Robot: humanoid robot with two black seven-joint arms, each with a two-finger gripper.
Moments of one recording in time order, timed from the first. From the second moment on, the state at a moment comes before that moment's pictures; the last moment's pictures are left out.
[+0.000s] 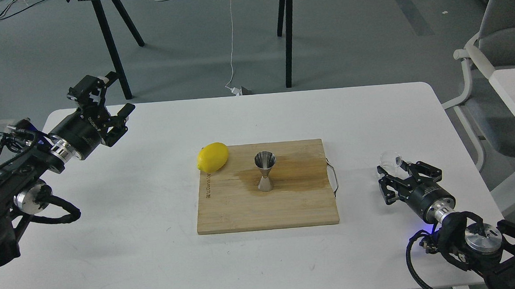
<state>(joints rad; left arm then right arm) -0.62 0.48 -0.77 -0.70 0.62 -0.49 -0.49 0.35 -0.43 0.54 0.87 0.85 0.41 0.05</state>
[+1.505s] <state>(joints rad) -0.62 0.47 -0.78 -0.70 0.62 -0.49 -0.49 0.58 -0.37 0.63 1.19 0.20 0.00 0.04</state>
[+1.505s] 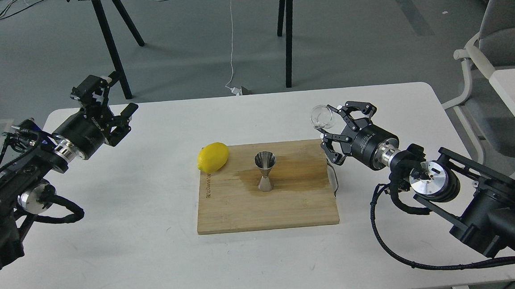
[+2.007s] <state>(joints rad) -0.62 0.46 -0.79 -0.70 0.62 -0.49 -0.49 0.62 -0.29 0.63 1.19 0.05 -0.07 -0.03</state>
